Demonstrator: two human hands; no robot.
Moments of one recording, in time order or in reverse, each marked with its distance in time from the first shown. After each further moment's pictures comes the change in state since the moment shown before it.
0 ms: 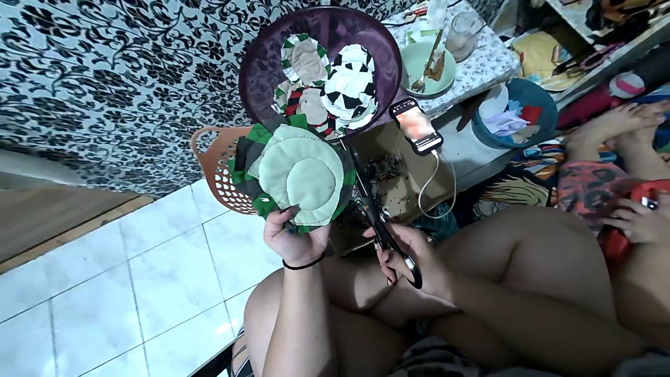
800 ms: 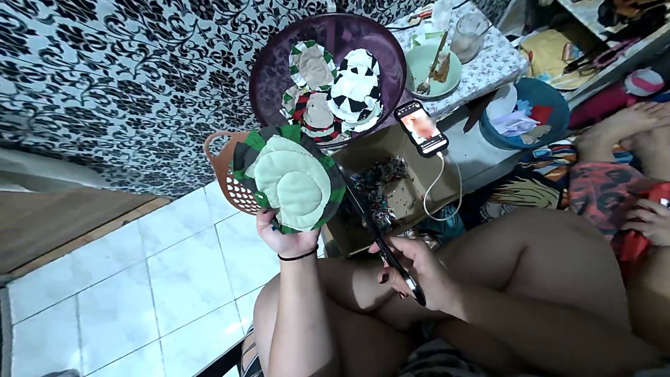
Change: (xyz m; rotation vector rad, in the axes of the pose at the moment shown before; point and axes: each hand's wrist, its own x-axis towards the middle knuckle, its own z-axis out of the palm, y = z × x) left_hand 0.014 0.013 -0.025 -0.046 0.096 0.067; right_hand -0.011 -0.002 0.008 -0.209 0.008 -0.049
